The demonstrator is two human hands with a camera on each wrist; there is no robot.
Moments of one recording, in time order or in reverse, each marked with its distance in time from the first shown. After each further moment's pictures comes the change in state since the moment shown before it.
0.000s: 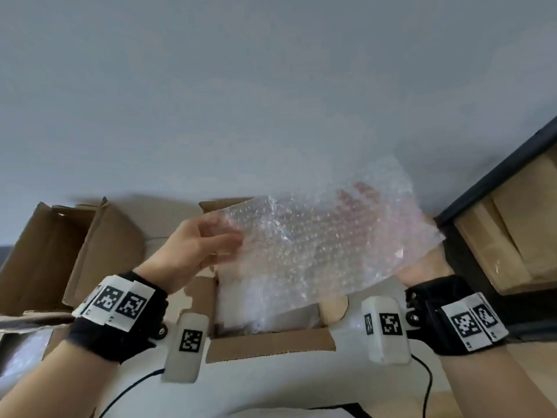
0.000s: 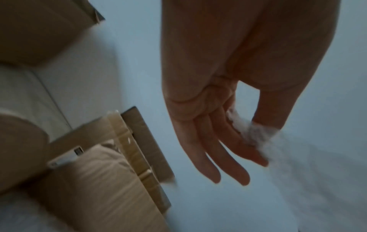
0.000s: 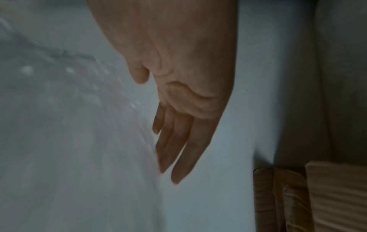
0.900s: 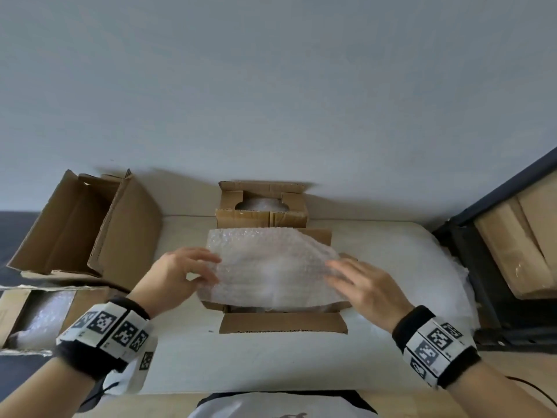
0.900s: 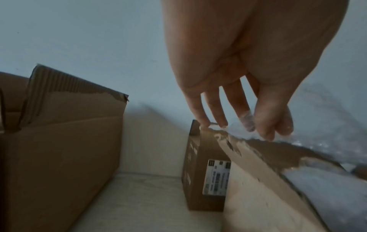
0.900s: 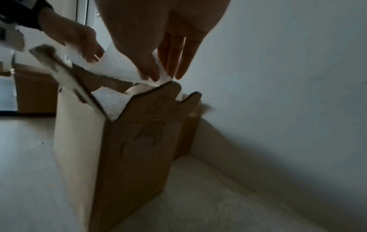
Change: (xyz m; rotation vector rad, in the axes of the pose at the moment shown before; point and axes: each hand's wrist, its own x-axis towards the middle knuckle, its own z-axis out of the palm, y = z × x) left_hand -0.053 -0.071 -0.066 1.123 -0.016 0.347; right_hand -0.017 0.089 -0.049 -2.152 -0.497 -0.953
